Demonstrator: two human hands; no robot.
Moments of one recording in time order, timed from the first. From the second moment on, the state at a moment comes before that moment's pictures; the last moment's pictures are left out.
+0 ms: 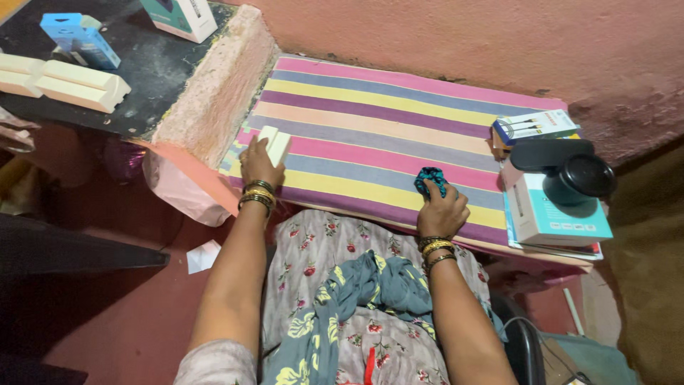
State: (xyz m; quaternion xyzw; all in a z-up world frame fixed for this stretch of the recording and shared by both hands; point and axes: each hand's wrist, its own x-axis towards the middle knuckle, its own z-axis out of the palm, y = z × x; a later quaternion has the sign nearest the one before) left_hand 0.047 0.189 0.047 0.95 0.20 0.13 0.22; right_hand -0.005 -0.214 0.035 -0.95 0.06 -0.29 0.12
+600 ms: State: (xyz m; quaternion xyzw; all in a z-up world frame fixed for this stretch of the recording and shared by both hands) left_hand 0.034 0.262 0.016 0.92 0.24 0.23 0.20; right_hand -0.007 -0.213 0.036 -0.94 0.06 -0.30 0.11
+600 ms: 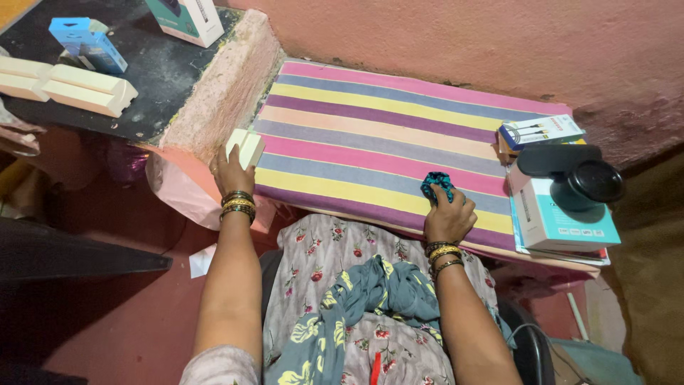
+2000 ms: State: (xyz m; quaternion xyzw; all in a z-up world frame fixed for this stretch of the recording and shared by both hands) left_hand 0.060 -0.341 0.172 0.92 -0.28 0.04 0.28; right_hand -0.010 -0.221 0.069 -0.97 0.02 -0.23 0.12
